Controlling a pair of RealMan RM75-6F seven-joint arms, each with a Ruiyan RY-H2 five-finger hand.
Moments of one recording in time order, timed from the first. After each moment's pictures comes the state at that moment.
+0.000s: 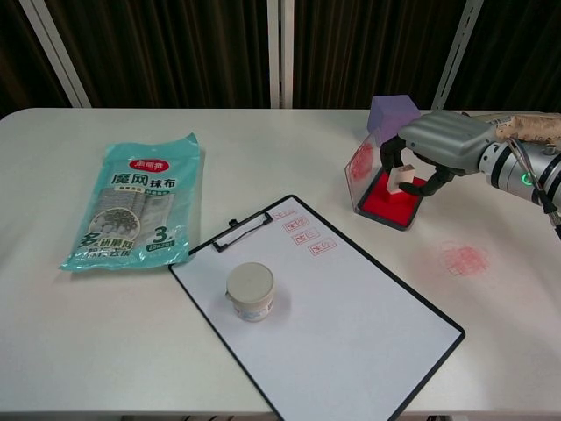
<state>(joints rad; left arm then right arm) -0.08 -1.17 -0.01 -1.42 1.55 1.51 -0.15 0.78 -1.83 -0.01 -0.58 -1.61 0.95 0.26</state>
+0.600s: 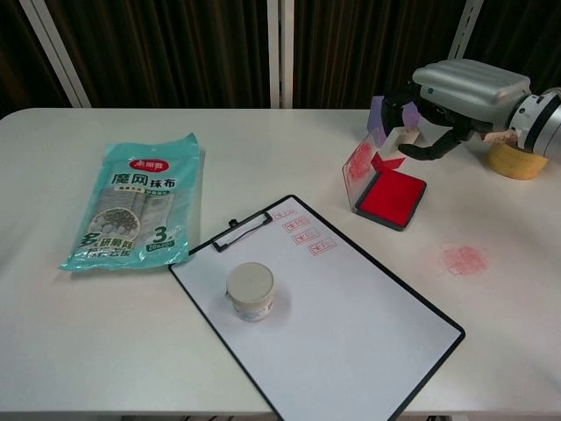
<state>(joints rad) -0.07 -1.18 0.00 -1.42 1.56 1.53 -0.15 0.75 -1.58 0.03 -1.04 -1.60 1.12 0.21</state>
